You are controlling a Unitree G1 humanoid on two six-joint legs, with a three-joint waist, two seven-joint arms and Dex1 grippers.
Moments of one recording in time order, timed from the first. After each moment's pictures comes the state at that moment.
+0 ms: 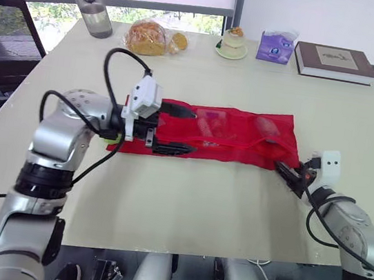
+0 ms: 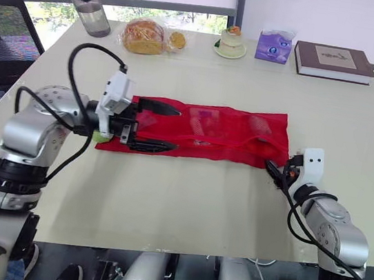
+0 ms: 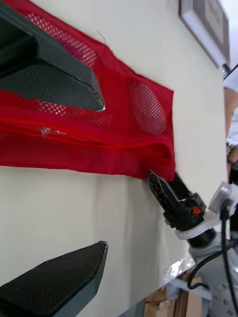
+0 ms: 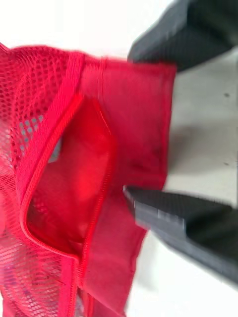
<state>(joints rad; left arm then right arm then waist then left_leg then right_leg) -0.56 0.73 0.03 -0.14 -0.44 0.51 -1.30 -0.14 -0.36 -0.19 -0.31 0.45 0.78 0.35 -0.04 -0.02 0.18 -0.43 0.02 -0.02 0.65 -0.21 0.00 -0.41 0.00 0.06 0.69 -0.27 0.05</state>
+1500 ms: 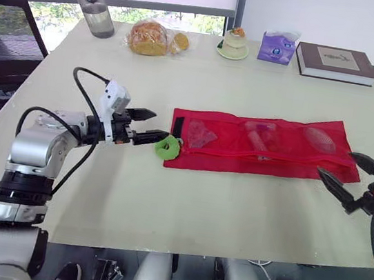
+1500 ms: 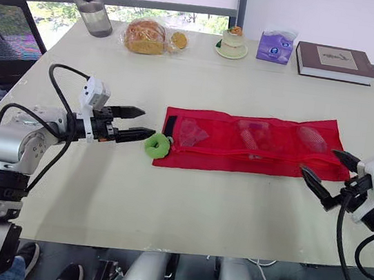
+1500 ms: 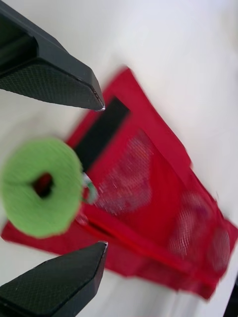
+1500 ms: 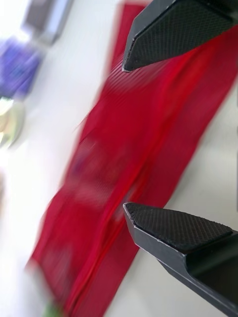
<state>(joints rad) -0.51 0.77 0.10 0.20 -0.49 0.68 -1.01 0.10 -0.69 -0.50 -0.67 0.69 0.62 0.69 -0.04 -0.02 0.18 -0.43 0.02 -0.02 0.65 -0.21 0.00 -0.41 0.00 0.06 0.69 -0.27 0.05</state>
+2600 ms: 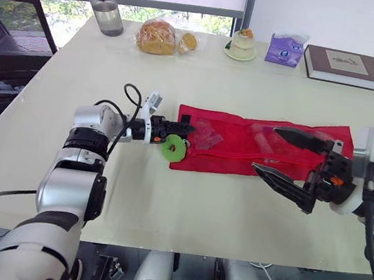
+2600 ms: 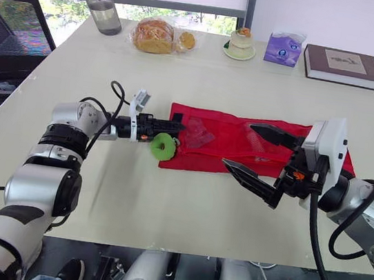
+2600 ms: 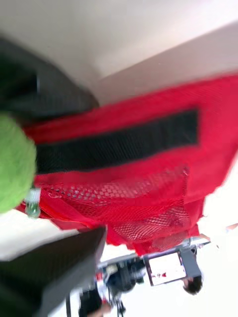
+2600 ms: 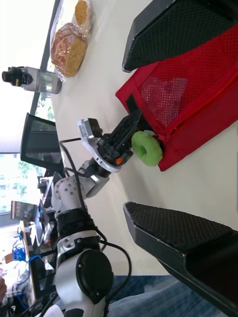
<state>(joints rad) -0.95 0.51 0.07 0.86 -0.47 1.12 -1.07 -0.17 -0.79 -0.27 -0.82 1.08 0.73 0.54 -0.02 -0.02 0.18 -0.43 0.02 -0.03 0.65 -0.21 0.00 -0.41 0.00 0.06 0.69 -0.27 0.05</state>
